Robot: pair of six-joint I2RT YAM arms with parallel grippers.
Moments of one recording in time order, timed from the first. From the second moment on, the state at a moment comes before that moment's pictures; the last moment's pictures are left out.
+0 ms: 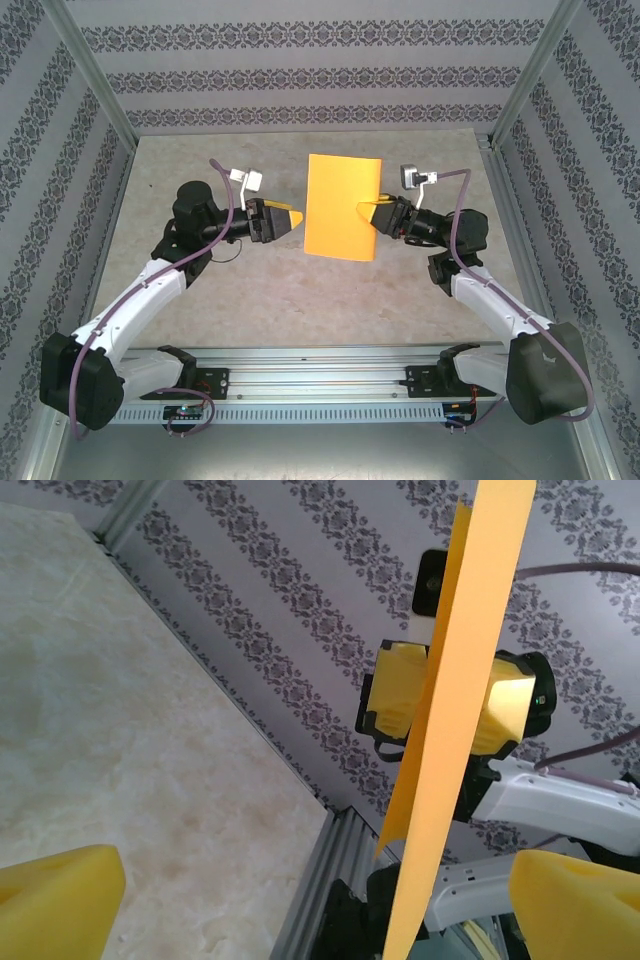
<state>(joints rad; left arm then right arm) -0.40 1.15 0.85 0.22 0.92 -0.74 0.28 1.17 0.62 1.06 -1.03 1.13</state>
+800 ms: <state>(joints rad) -0.46 1.20 0.81 0.07 0.78 -0.71 0.25 1.03 0.71 0.12 -0.70 0.58</state>
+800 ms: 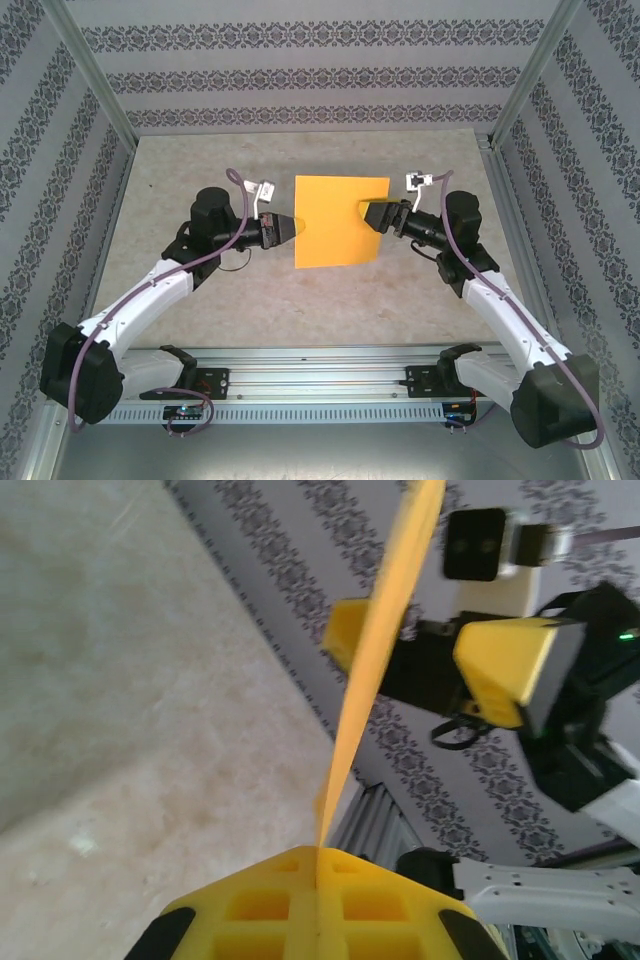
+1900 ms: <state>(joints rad) -0.46 1.59 0.78 0.01 0.72 -0.65 0.34 1.30 0.66 -0.14 -0.50 0.53</state>
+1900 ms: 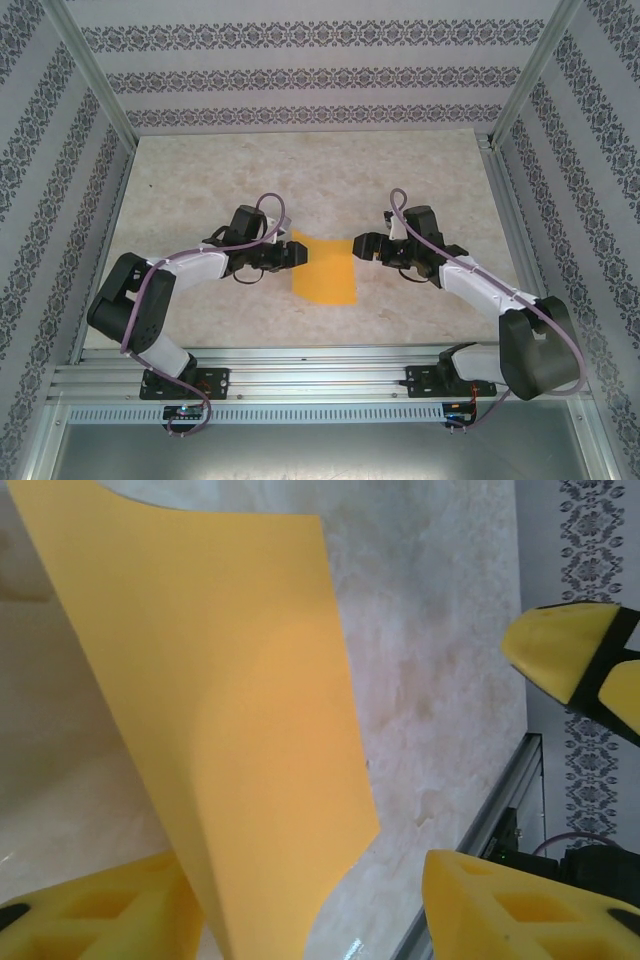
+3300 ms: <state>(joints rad) -0.56 1.69 0.87 0.07 0.69 -0.68 0.44 1.65 0.74 0.21 -0.62 0.87</state>
